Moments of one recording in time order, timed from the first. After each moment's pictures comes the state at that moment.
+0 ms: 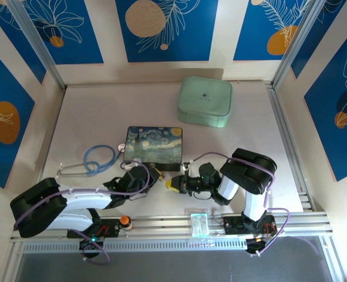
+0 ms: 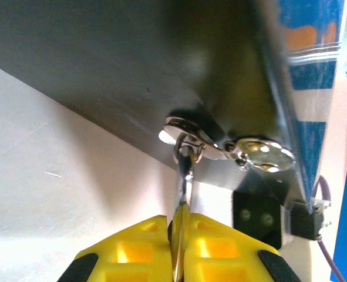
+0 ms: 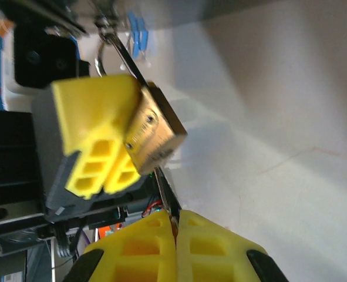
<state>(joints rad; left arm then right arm) -0.96 1.25 0.27 0.40 -0.16 -1.54 0.86 1.85 0.22 1.30 -0.57 1.43</state>
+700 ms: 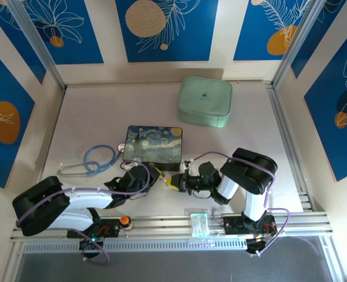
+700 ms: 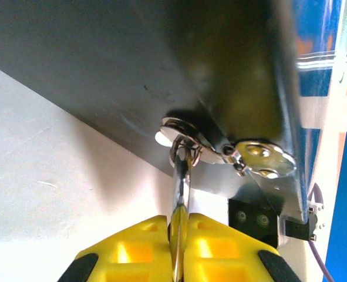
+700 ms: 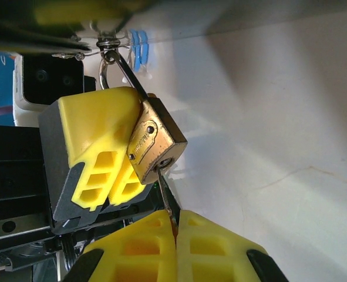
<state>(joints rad) -0.96 1.28 0.26 0.46 -0.16 -1.57 0.84 1.84 0.23 1.29 -0.55 1.46</state>
